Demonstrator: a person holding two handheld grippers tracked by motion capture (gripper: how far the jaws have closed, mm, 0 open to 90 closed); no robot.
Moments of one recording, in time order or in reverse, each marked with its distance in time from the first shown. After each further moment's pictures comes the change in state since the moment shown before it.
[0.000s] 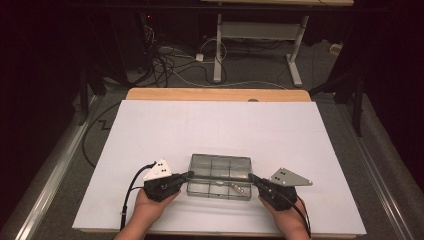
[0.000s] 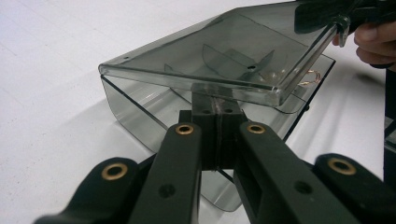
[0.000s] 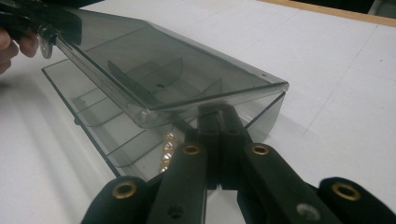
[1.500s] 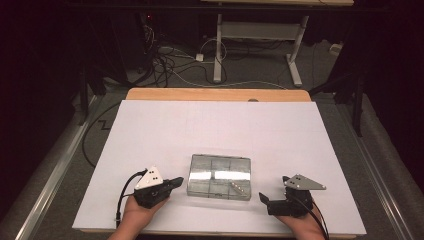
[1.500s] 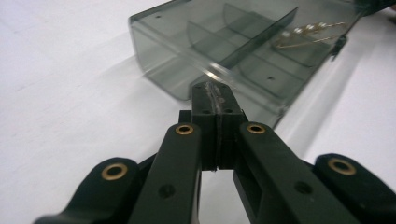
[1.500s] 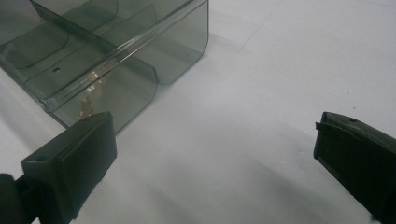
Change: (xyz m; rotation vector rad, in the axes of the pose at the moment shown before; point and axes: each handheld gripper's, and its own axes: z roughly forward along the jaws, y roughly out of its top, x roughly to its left) left arm 0.012 -0.028 -0.019 0.050 0.087 0.033; right arm -0.027 -0.033 -0.020 0.137 -0.118 0.088
